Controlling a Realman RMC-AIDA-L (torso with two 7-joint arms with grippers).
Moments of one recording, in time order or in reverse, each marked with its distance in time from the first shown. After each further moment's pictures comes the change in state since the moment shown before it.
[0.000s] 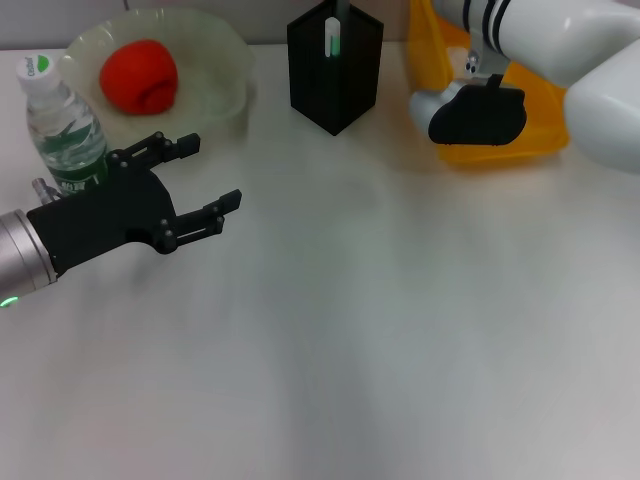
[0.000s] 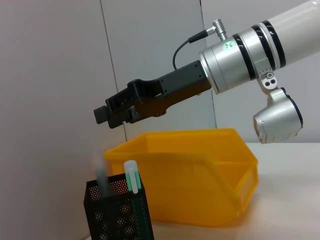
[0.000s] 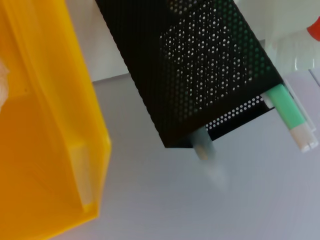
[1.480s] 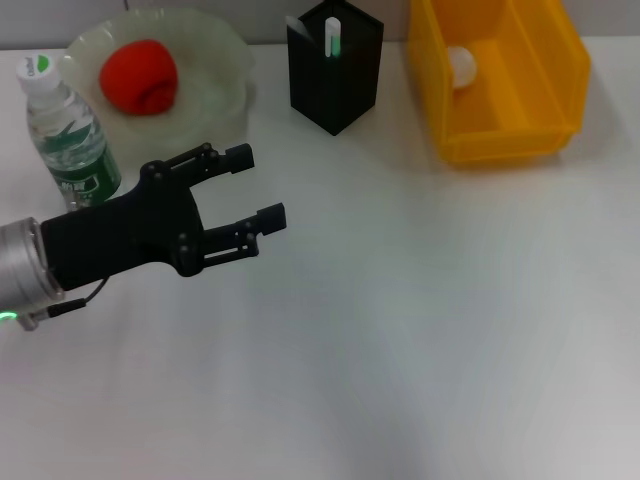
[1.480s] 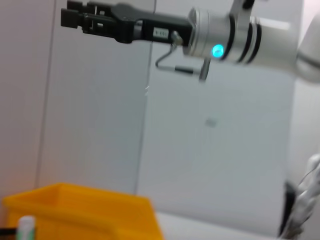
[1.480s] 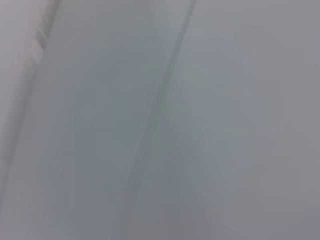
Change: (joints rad) left arm -0.029 0.014 -0.001 -0.044 -0.001 0.285 -0.242; right arm -0.333 -0.011 0.308 -0.767 1.235 -0.600 0.915
